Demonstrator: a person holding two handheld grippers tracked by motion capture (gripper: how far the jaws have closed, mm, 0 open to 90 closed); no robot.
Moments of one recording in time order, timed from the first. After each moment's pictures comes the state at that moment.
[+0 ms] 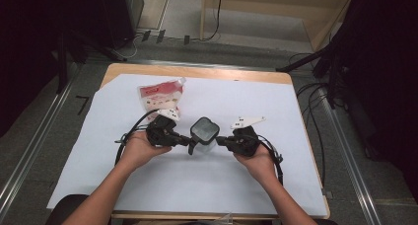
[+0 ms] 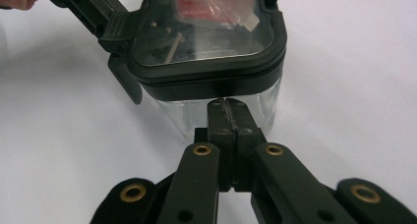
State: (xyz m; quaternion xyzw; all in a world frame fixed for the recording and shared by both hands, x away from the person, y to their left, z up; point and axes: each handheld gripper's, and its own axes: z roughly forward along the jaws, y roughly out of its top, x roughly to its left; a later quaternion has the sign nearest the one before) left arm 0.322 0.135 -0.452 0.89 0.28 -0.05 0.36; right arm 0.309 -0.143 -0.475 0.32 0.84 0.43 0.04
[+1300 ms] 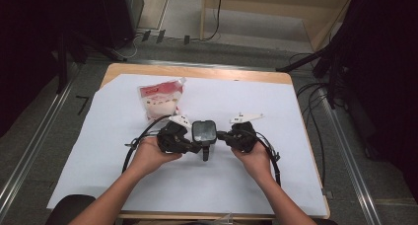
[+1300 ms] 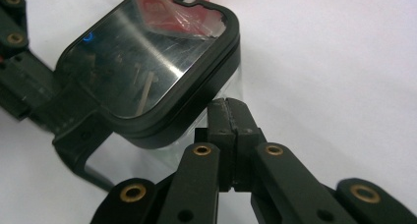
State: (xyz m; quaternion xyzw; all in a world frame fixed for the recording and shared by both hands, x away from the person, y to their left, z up) left arm 0.306 0.102 -0.454 0.89 0.26 -0.07 0.37; right arm 0.321 -0.138 -0.478 0.37 0.82 0.43 0.06
